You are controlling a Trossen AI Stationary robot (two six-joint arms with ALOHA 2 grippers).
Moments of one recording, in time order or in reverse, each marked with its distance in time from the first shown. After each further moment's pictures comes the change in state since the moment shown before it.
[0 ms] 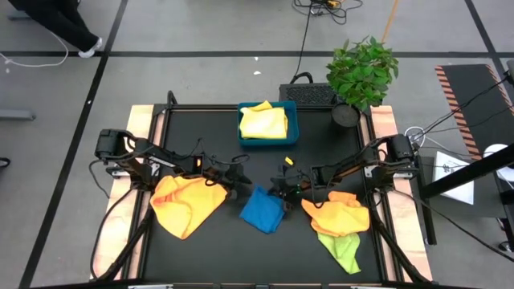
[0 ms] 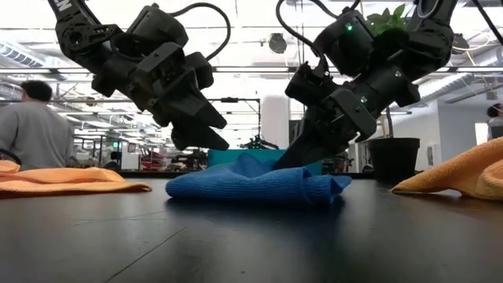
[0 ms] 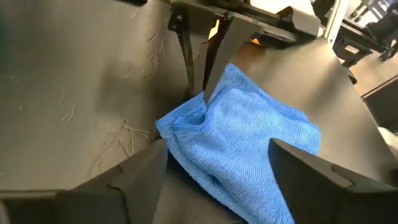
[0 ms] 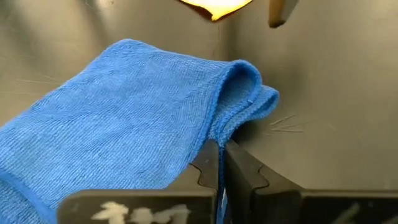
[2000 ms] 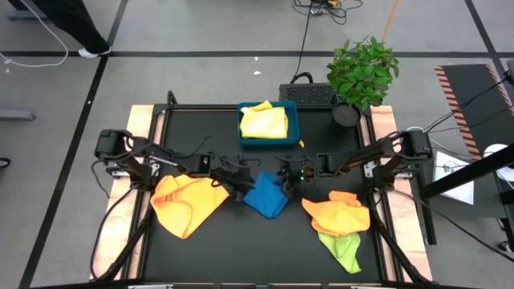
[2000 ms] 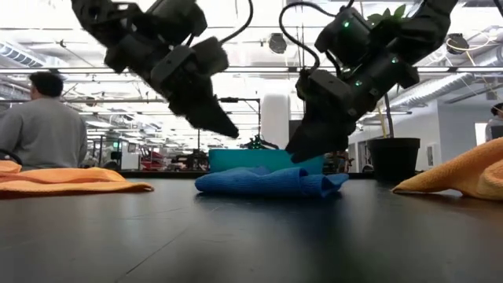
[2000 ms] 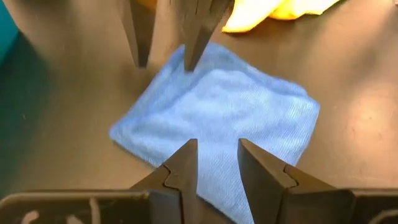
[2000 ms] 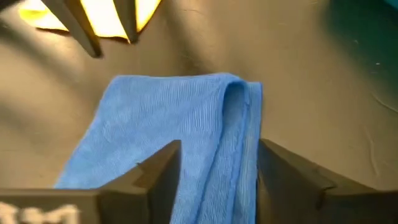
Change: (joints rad) left arm -0.025 0.000 0.167 -0.288 -0.142 0.249; right arm -0.124 -0.181 -0.015 -0.251 0.013 0.350
